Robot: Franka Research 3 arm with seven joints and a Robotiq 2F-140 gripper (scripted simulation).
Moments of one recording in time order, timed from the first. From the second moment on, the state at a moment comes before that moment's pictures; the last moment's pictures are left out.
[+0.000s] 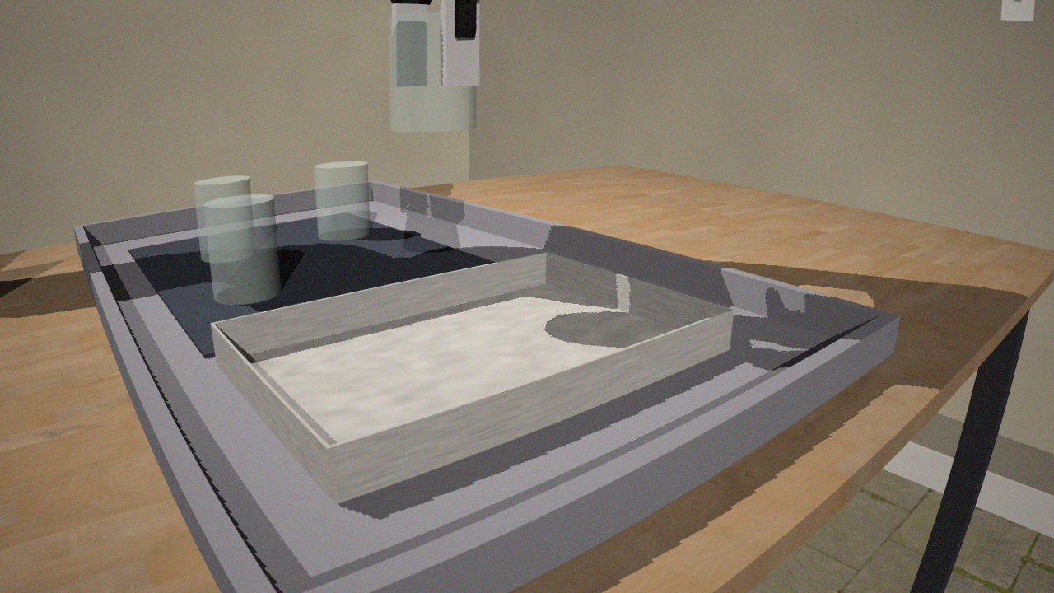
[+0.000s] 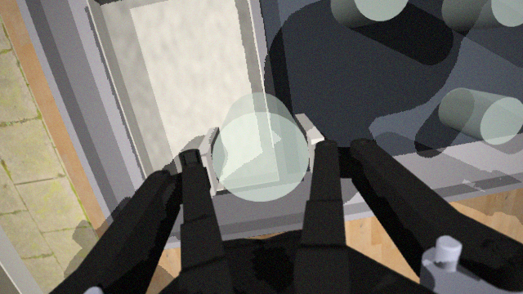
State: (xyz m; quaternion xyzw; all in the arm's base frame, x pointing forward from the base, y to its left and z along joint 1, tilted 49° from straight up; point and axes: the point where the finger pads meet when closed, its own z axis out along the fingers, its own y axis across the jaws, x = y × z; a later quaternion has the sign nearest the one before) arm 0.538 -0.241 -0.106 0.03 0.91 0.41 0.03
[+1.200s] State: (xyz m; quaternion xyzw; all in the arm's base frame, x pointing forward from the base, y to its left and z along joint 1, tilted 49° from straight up) arm 0.510 -0.296 -0.174 0.02 0.91 0.41 0.03
